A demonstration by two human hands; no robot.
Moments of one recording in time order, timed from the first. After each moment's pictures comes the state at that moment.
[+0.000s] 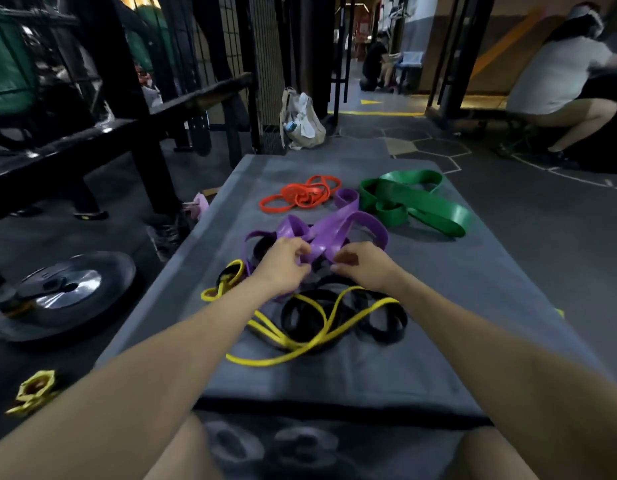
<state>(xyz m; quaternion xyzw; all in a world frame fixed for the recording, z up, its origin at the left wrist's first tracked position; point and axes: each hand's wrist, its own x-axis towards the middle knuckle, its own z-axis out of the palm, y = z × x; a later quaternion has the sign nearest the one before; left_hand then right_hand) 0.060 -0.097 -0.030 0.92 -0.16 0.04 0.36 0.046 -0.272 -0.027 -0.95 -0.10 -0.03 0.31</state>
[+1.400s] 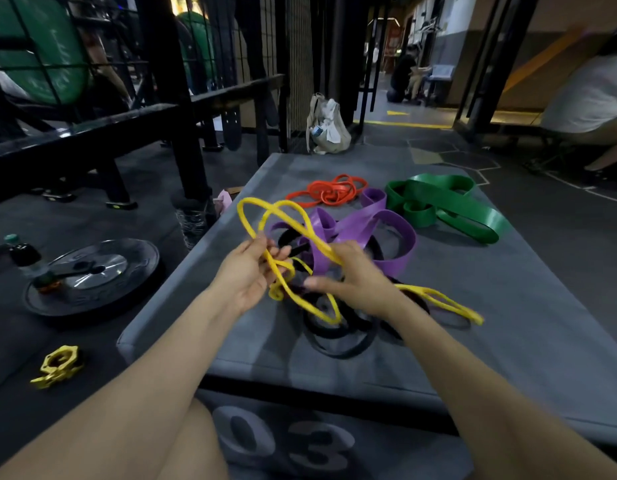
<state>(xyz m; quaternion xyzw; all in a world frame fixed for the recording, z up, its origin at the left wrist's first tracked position) 0.008 -0.036 -0.028 0.51 0.08 -0.01 0.86 0.002 -0.212 -0.032 -0.89 -0.22 -0.04 0.39</state>
